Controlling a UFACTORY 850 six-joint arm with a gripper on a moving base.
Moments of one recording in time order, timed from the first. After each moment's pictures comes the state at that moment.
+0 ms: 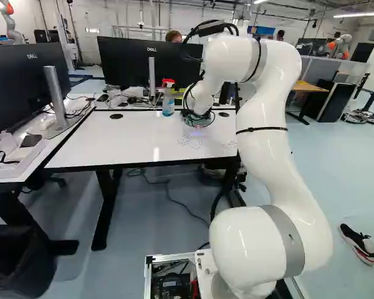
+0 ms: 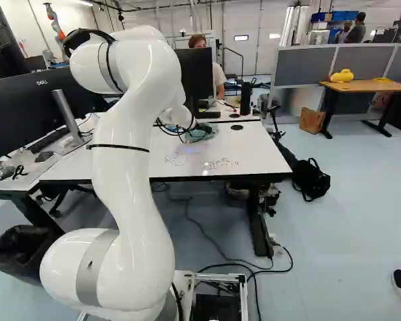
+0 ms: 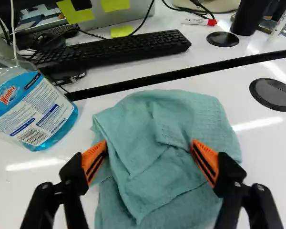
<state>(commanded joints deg) -0.3 -40.5 -76.9 9.3 16.7 0.0</state>
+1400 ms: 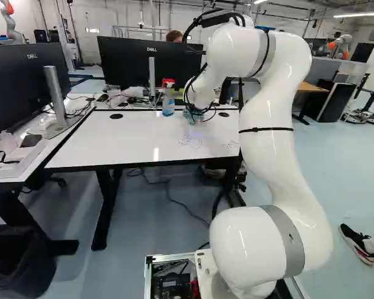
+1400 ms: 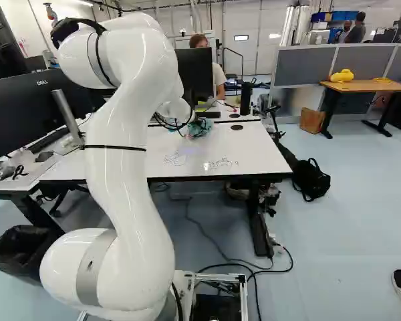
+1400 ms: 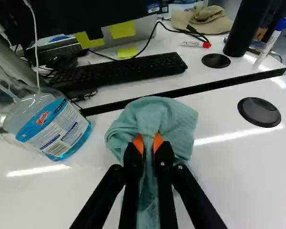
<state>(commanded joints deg) -0.3 -36.1 -76.0 9.3 16.7 0.0</state>
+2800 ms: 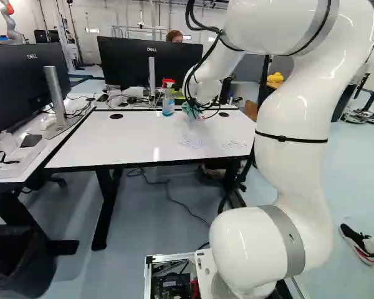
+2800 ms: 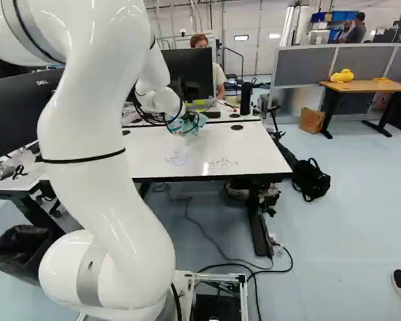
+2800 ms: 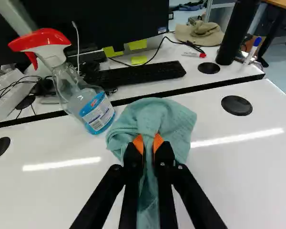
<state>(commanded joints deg) 1.8 -18.0 -58.7 9.3 16.7 0.0</state>
